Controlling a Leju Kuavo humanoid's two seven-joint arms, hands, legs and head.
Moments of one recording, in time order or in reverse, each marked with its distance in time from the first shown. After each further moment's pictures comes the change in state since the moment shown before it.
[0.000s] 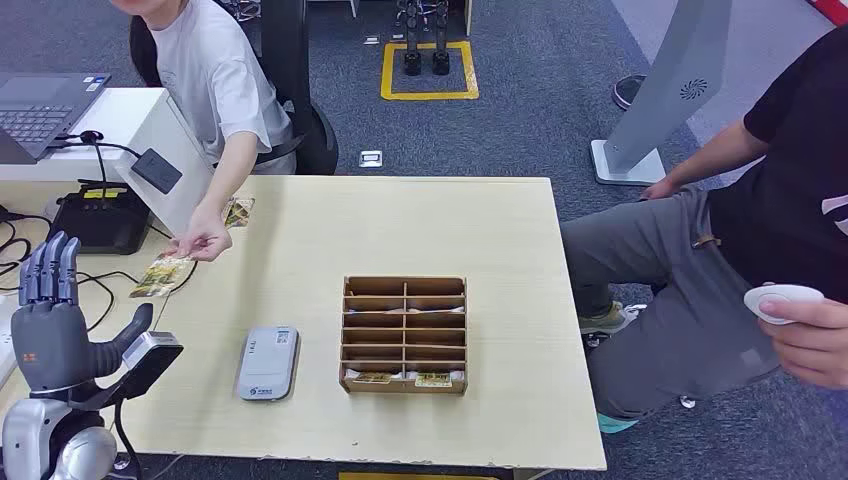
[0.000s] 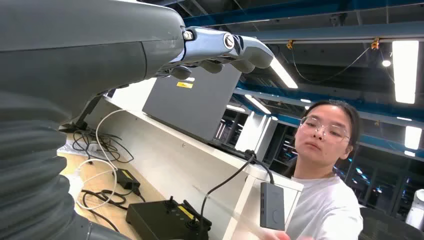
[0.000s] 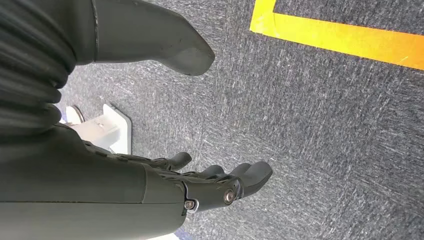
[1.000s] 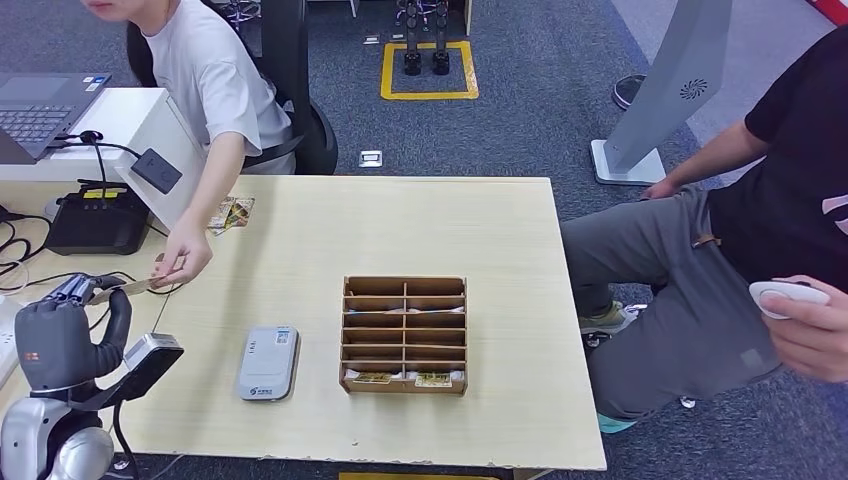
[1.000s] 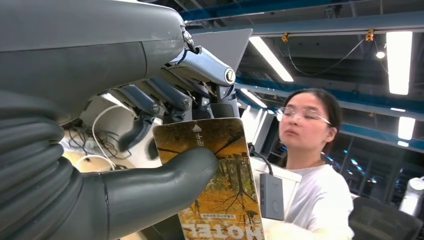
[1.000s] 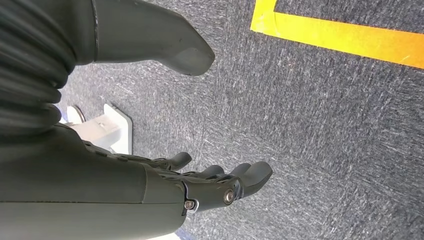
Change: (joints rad) left arm 0.002 0.014 -0.001 0.010 0.027 -0.021 -0.022; right arm 0.000 0.002 -0.020 0.000 0.021 0.000 -0.001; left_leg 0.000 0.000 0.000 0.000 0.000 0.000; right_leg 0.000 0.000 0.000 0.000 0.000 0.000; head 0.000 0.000
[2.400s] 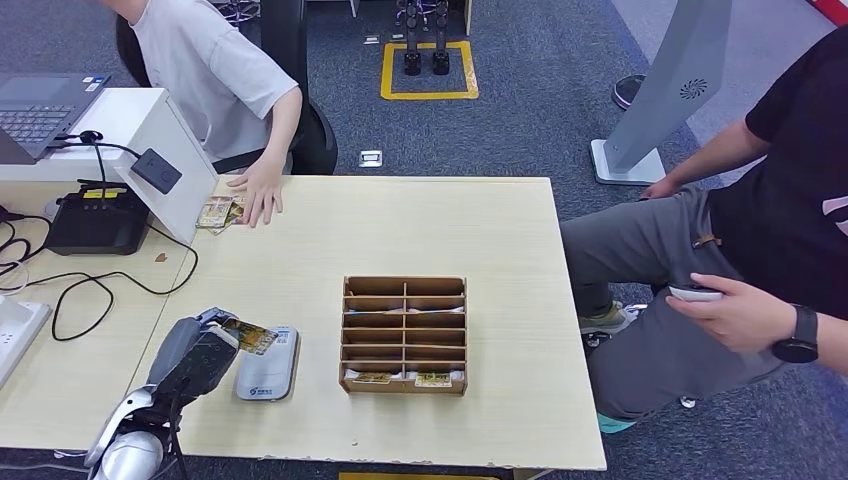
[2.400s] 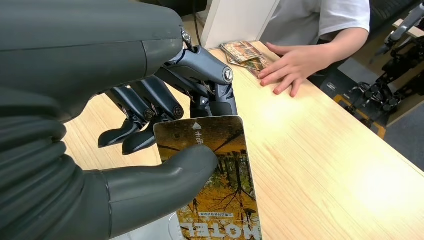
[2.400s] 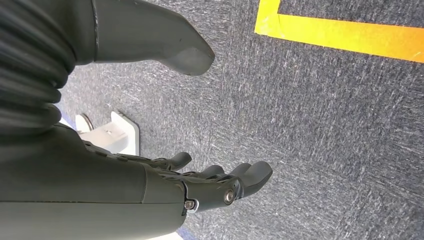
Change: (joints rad) left arm -0.011 -0.051 -0.199 0.033 0.391 -0.559 0.202; right arm 0.000 0.010 -0.054 0.000 0.023 -0.006 0.019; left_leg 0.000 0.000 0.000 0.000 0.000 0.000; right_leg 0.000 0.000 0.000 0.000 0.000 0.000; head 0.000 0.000
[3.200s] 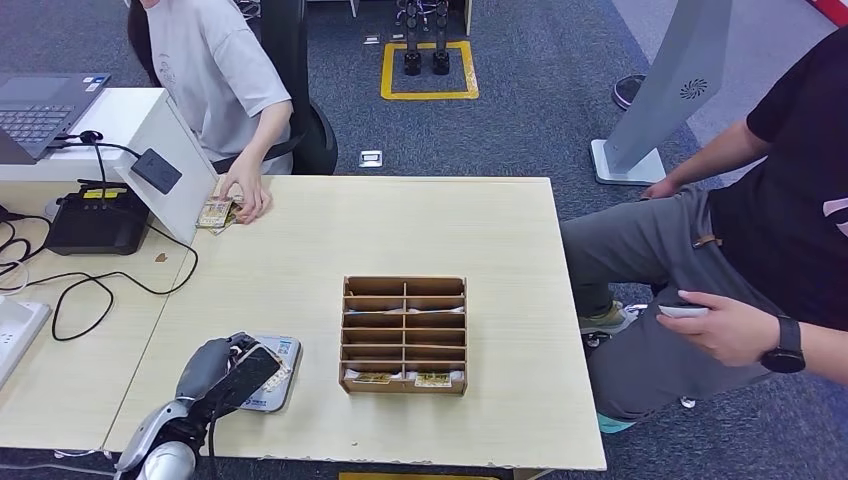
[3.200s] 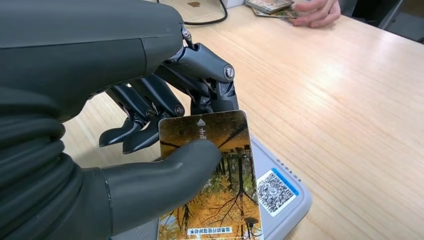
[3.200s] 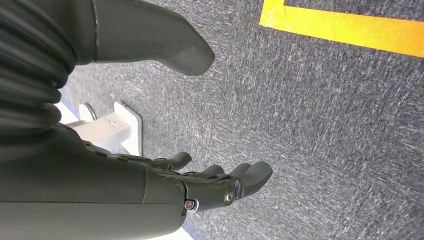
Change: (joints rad) left arm -0.022 -0.025 -0.085 0.150 -0.205 0.043 0.102; right arm -0.005 0.000 -0.016 0.000 0.059 0.000 0.018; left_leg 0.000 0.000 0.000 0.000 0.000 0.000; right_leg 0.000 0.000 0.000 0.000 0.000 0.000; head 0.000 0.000
